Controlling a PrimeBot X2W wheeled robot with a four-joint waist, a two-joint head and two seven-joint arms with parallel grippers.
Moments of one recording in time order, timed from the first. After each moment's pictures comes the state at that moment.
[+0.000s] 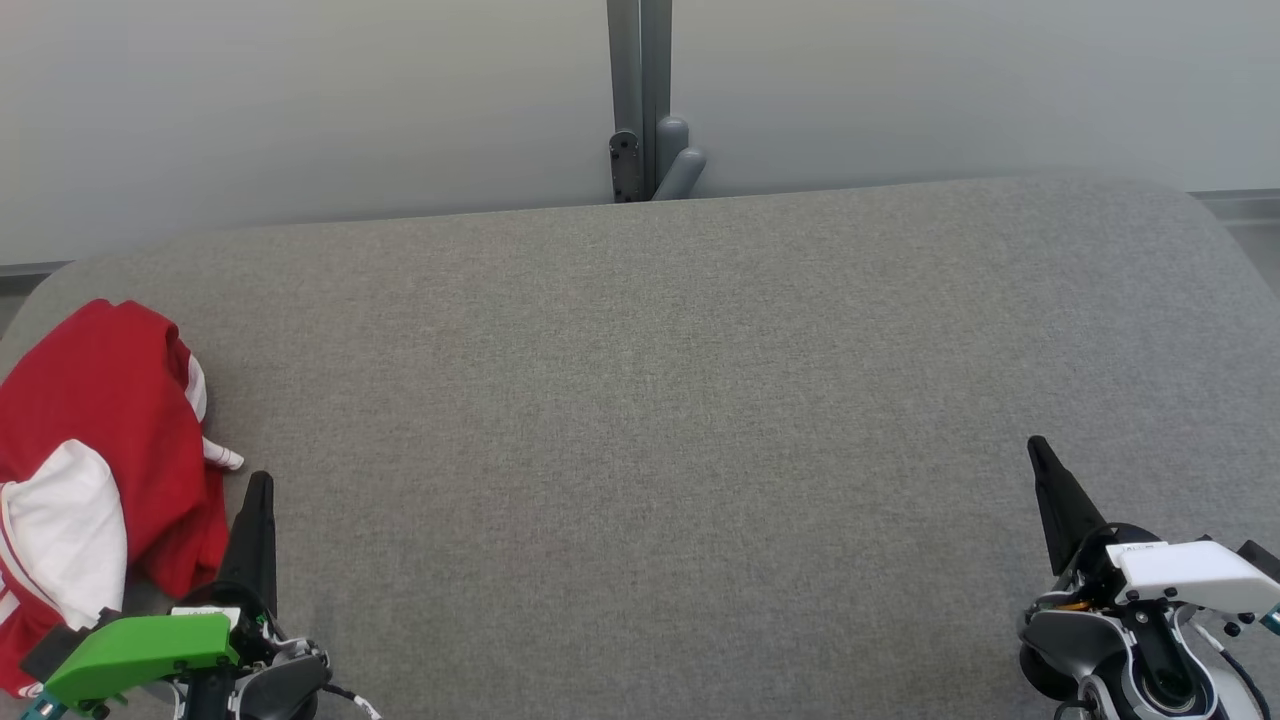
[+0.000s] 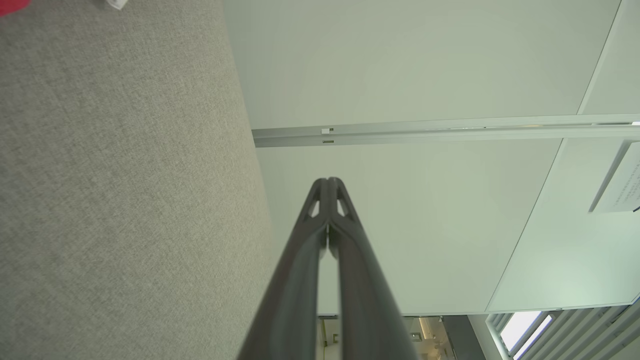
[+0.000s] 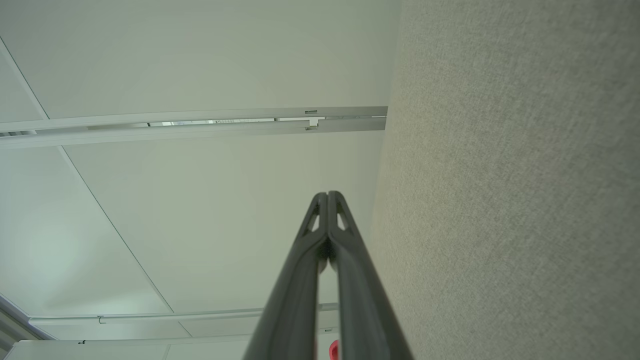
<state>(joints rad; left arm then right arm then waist) -0.07 0.05 0.12 0.21 -1.62 -0.13 0.11 -0.09 -0.05 -0.10 0.22 1.62 0.13 0.11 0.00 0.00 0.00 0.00</state>
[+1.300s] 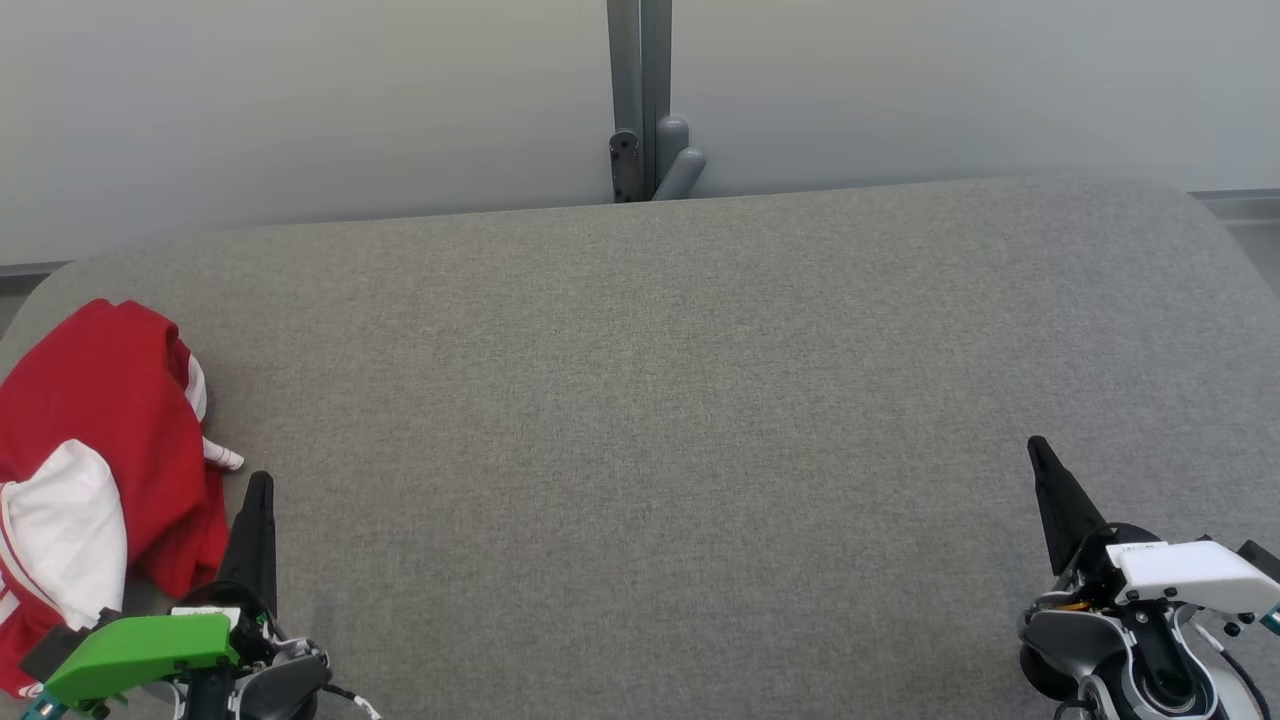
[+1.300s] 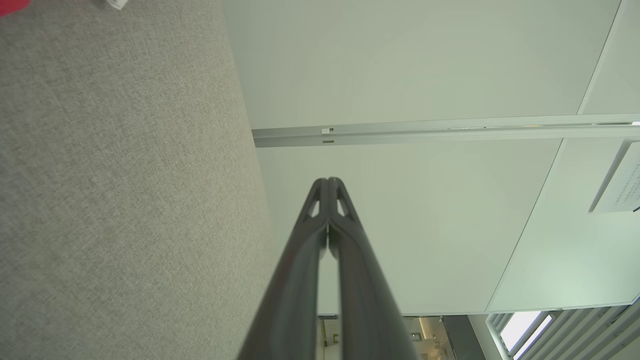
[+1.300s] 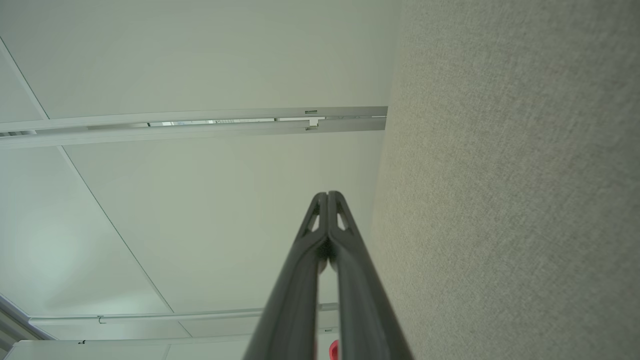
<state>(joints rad) -0.07 0.05 0.12 0.21 -1.62 -0.13 0.11 -0.09 -0.05 -0.10 0.22 1.62 0.13 0.11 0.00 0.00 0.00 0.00</state>
